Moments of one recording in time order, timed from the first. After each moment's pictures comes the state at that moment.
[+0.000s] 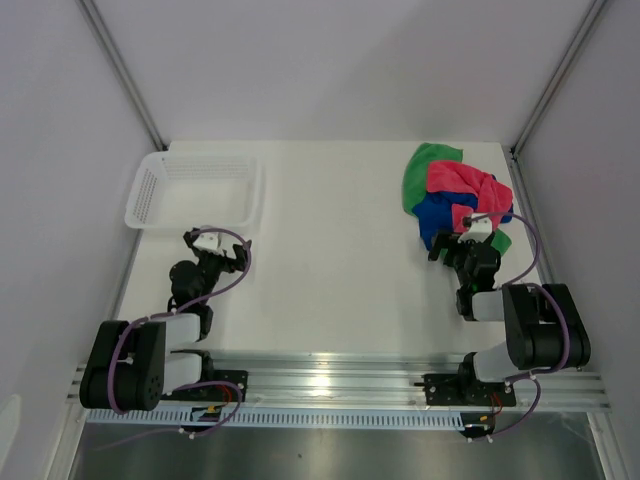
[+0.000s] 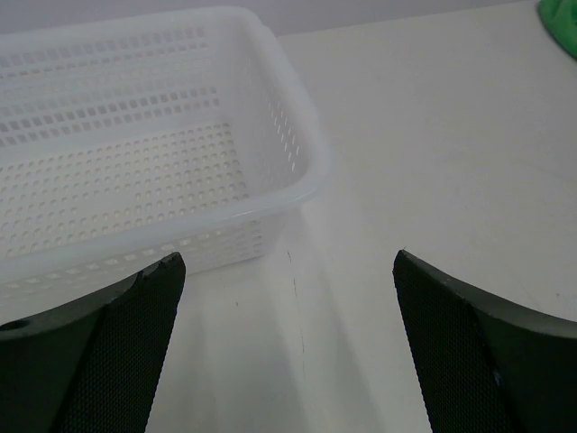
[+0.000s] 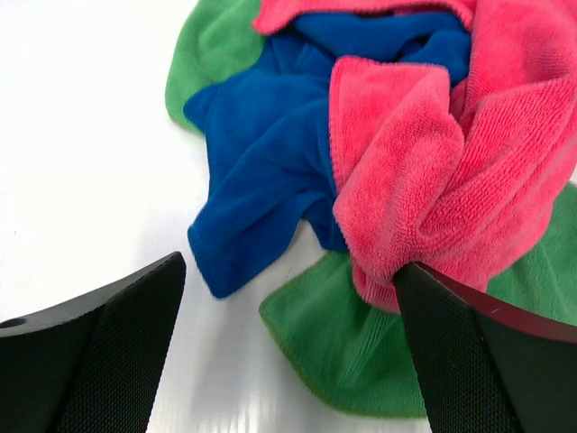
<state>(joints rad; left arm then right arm) -0.02 1.21 0.11 1.09 0.25 0.03 0.02 1.47 0.28 0.99 -0.01 0.06</state>
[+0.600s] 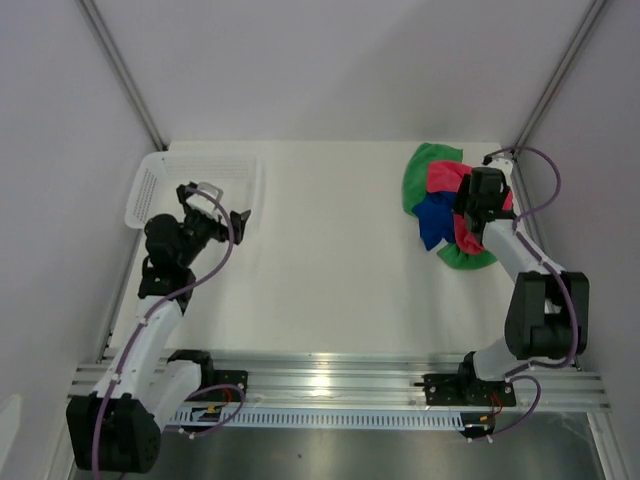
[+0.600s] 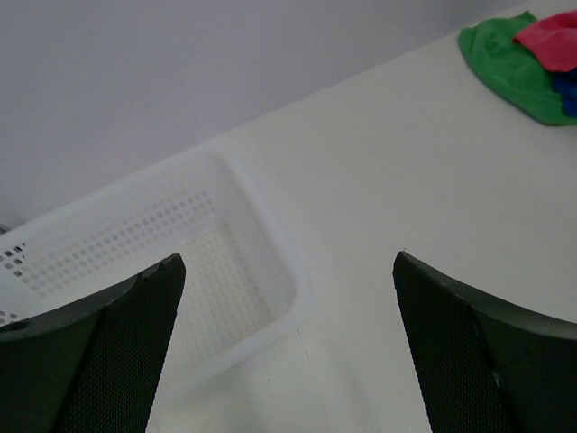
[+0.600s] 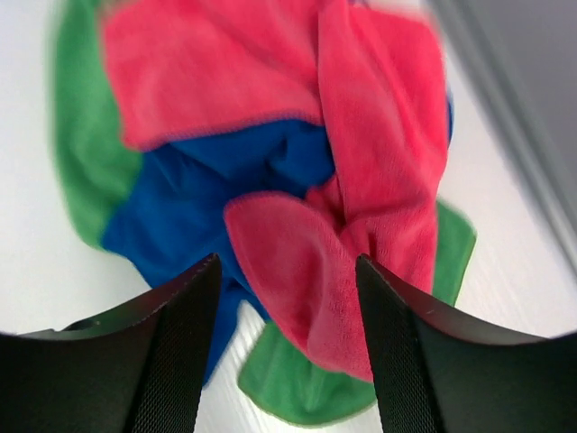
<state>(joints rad) -0.04 0.91 0.52 0.36 0.40 0.17 0.01 1.46 1.00 -0.06 0.32 0.22</state>
